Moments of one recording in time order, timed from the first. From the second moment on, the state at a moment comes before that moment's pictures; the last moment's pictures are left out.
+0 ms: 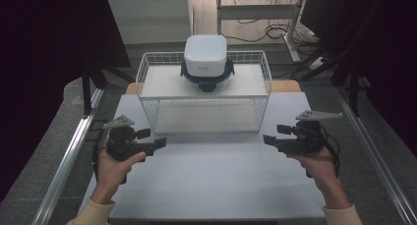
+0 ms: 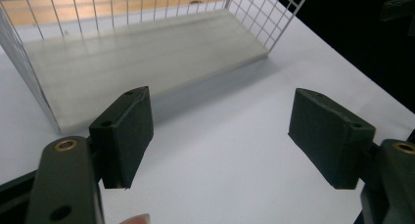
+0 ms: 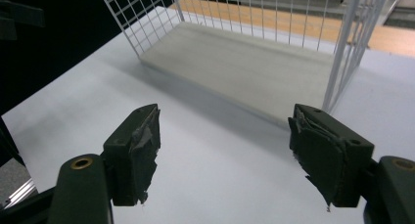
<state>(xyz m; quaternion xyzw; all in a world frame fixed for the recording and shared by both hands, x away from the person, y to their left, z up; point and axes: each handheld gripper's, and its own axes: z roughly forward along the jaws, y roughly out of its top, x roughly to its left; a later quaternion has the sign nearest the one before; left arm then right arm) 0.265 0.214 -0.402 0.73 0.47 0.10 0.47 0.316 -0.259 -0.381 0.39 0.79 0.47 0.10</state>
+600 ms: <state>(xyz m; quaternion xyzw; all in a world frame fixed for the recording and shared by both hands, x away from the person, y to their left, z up) 0.248 0.219 -0.471 0.75 0.50 0.10 0.43 0.295 -0.277 -0.456 0.41 0.79 0.44 0.08</state>
